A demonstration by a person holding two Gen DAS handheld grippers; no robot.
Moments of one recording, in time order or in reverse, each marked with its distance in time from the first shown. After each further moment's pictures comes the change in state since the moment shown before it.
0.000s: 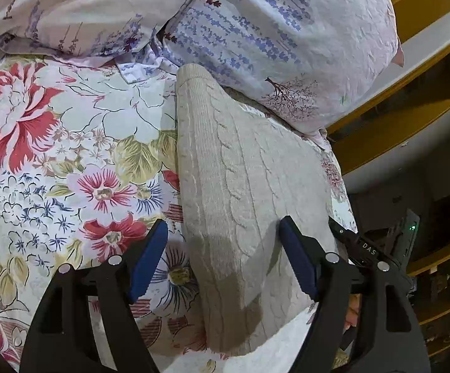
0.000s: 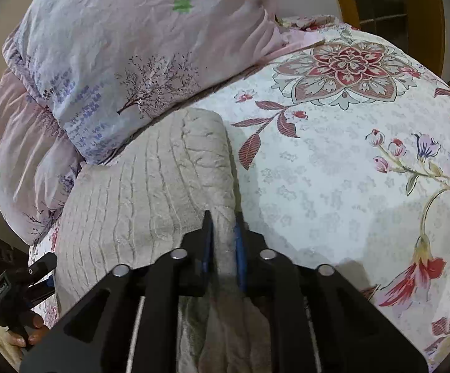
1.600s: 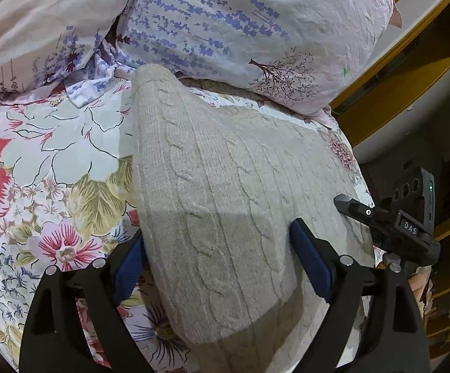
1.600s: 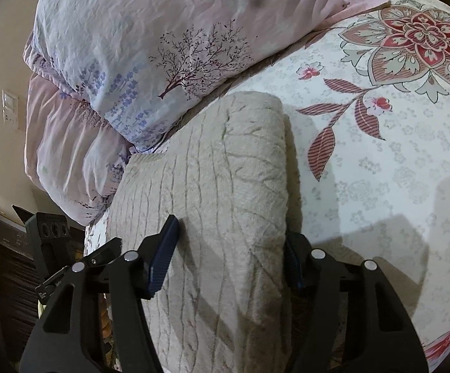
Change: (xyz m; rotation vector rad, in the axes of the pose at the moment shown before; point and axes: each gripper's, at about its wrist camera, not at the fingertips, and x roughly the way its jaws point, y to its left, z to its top) left arm 0.059 -0.026 0.021 0.177 0.069 0.067; right arm 0.038 0.011 0.028 0.012 0.186 0.327
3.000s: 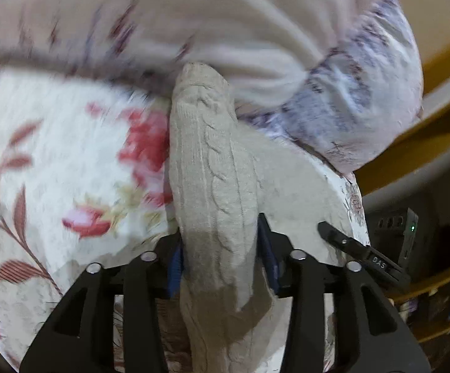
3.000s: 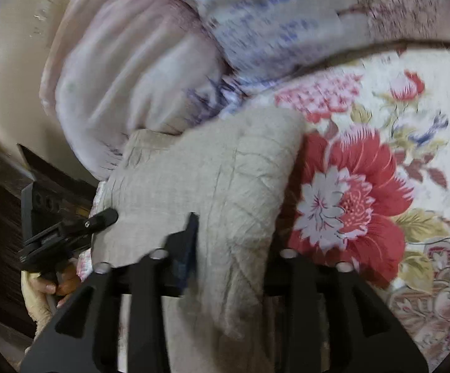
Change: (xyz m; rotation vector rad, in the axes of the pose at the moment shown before) left arm -0.154 0.175 -0.028 -0.274 -0.111 -0.008; right arm 0.104 0.146 -0.058 -0.221 0.091 0.072
